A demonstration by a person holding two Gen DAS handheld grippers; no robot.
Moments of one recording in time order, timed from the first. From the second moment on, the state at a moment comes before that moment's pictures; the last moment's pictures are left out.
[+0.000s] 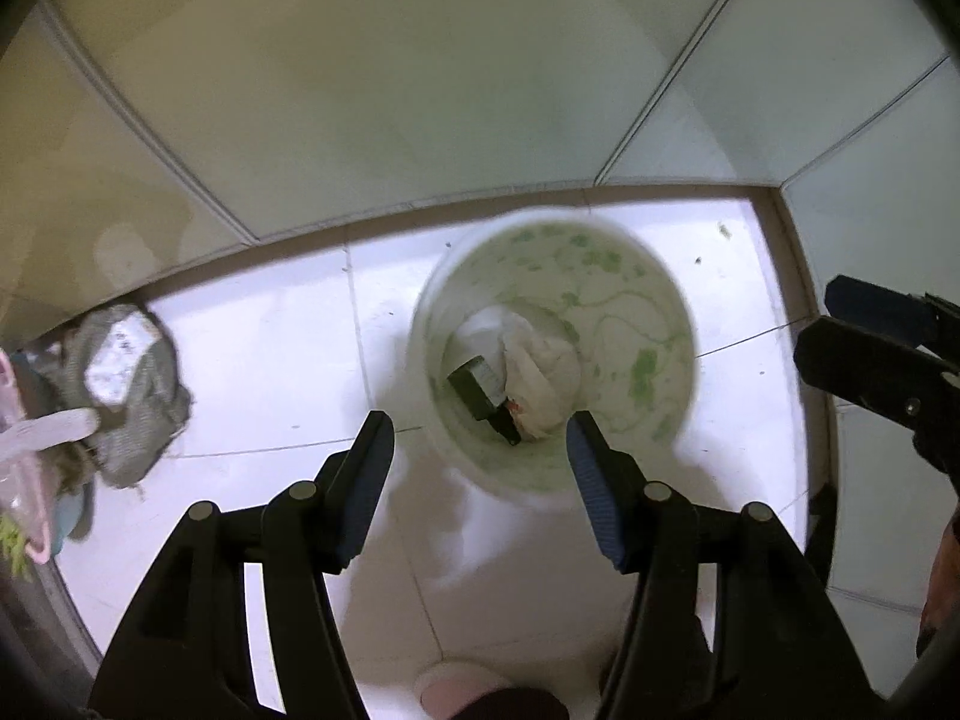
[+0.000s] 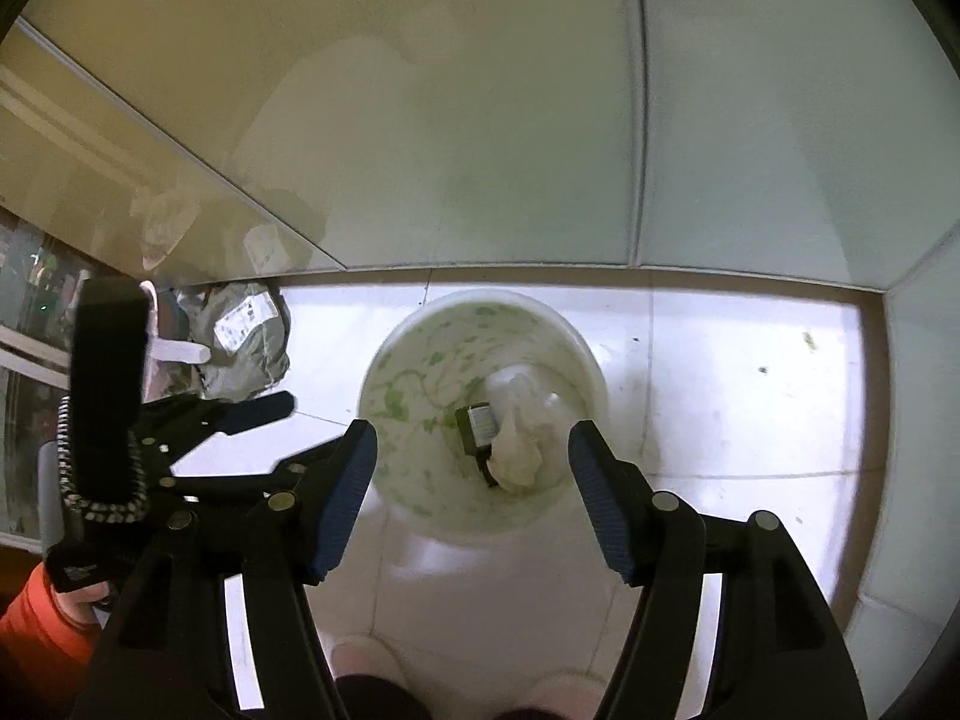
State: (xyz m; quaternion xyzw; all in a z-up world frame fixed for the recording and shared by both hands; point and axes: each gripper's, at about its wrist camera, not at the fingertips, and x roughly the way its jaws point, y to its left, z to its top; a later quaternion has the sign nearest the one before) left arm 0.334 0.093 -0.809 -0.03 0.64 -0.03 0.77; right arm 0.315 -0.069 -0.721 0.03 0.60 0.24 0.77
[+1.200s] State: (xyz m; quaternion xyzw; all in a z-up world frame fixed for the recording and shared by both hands) left arm 0.259 0.148 -0.084 -0.01 0.32 -0.02 0.95; right arm 0.238 -0.070 -0.085 0.04 0.32 0.12 0.94
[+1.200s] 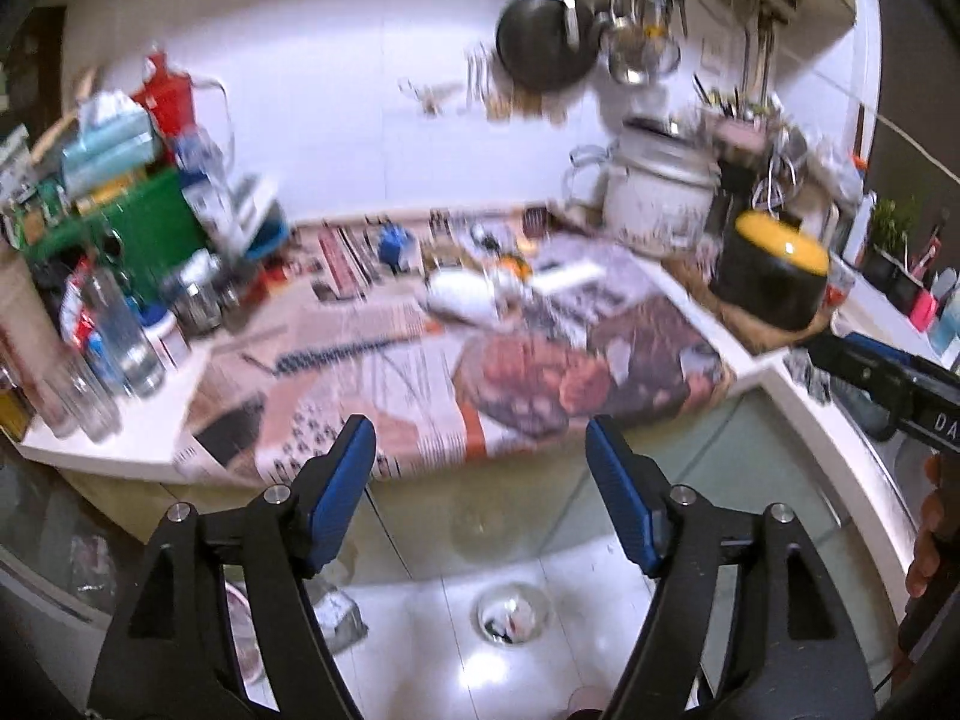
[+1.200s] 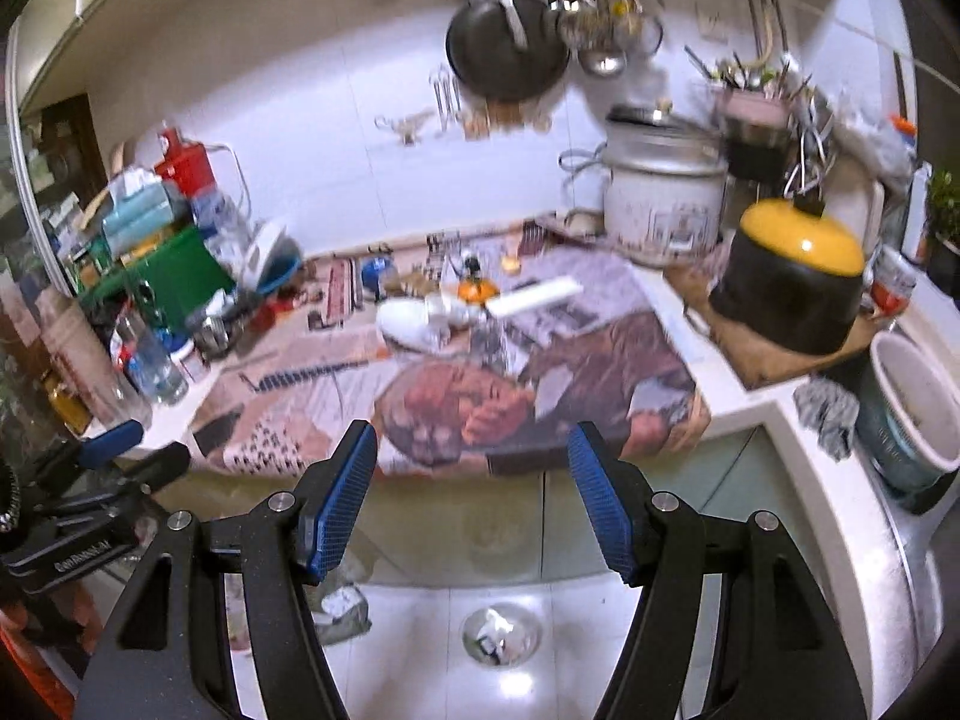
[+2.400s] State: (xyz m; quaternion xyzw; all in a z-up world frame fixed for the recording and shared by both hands) left arm 0.571 0.185 -0.156 -0.09 0.43 0.13 0.89; right arm 0.527 -0.071 -0.131 0.02 0.41 0.22 0.88
